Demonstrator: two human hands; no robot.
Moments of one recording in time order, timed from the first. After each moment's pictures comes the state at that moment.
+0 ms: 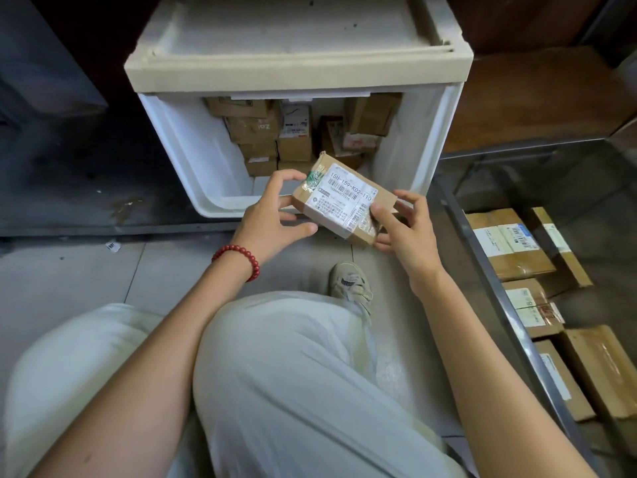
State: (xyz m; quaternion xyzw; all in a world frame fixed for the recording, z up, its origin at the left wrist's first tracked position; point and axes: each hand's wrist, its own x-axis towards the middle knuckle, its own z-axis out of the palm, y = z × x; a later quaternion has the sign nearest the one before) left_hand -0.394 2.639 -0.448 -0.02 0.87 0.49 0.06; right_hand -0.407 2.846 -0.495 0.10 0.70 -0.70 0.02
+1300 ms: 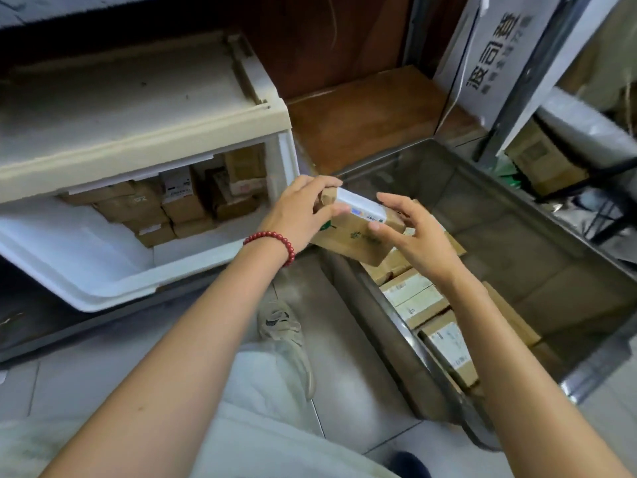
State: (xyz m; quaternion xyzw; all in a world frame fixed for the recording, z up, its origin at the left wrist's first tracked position) left_hand -0.450 2.839 -0.403 0.25 0.92 0.31 0.04; right_hand -0.370 3.019 -0.440 0.08 0.86 -0.50 -0.07
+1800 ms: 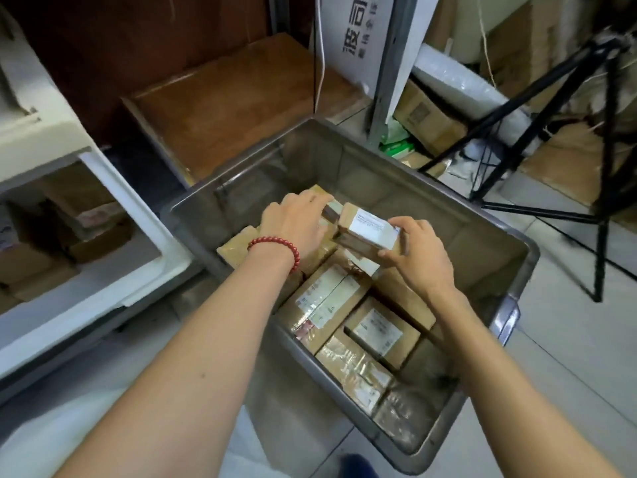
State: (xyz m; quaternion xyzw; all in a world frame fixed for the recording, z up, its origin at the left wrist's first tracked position) left_hand -0.465 3.008 -0.468 0.41 0.91 0.05 0.05; right_hand -0.324 3.158 -0.514 0.35 0.89 -0.30 -0.06
